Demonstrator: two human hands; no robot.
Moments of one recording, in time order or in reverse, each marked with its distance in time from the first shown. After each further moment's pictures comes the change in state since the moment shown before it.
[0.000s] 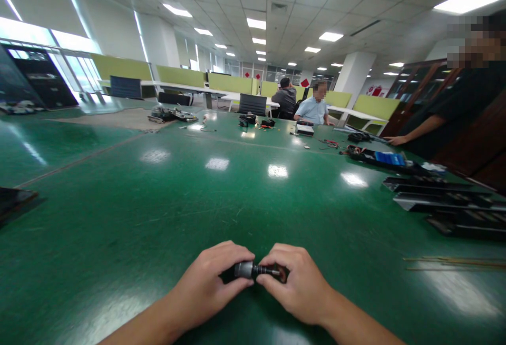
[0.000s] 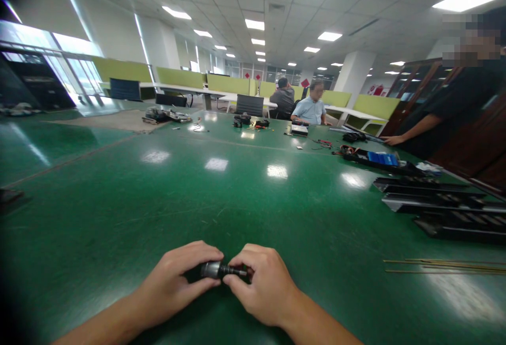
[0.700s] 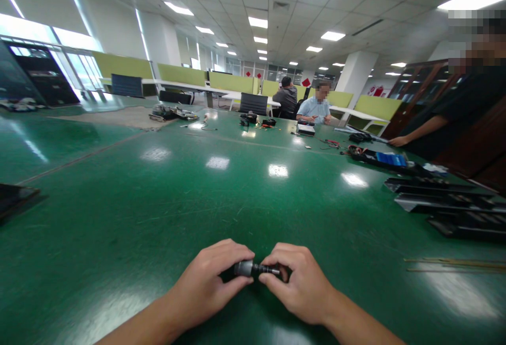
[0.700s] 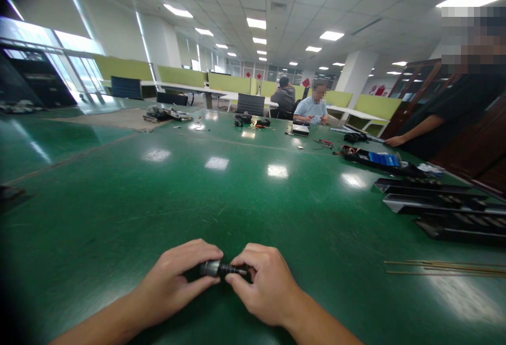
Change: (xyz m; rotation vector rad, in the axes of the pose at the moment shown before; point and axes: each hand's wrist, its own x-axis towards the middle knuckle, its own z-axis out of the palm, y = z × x) left_hand -0.002 -0.002 -0.002 0.019 0.019 0.045; right_hand 0.001 -0.001 -0.002 -0.001 0.010 -0.012
